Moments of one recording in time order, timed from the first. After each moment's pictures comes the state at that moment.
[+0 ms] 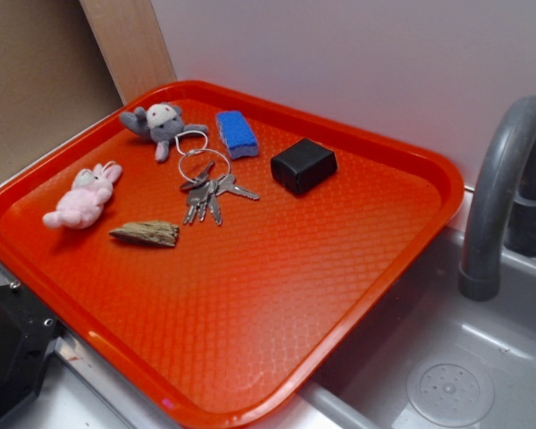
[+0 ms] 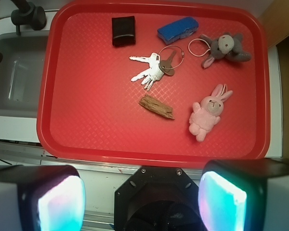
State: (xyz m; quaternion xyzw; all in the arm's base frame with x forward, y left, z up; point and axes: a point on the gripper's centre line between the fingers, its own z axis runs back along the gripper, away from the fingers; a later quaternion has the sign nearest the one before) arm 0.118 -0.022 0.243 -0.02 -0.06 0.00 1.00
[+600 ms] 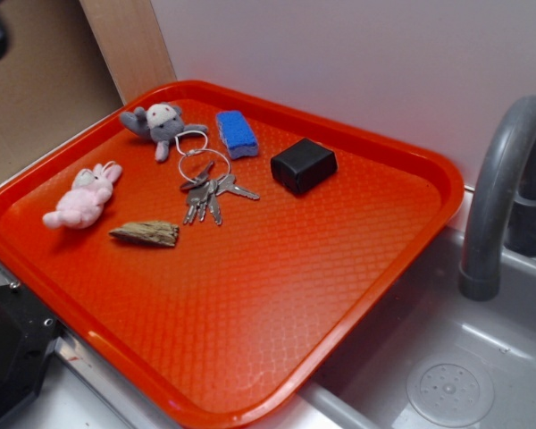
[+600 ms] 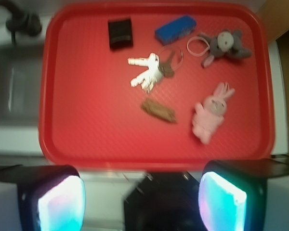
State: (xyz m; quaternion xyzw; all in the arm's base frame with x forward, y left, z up) arm 0.152 -0.031 0.239 -0.03 -0.05 0.06 1.00
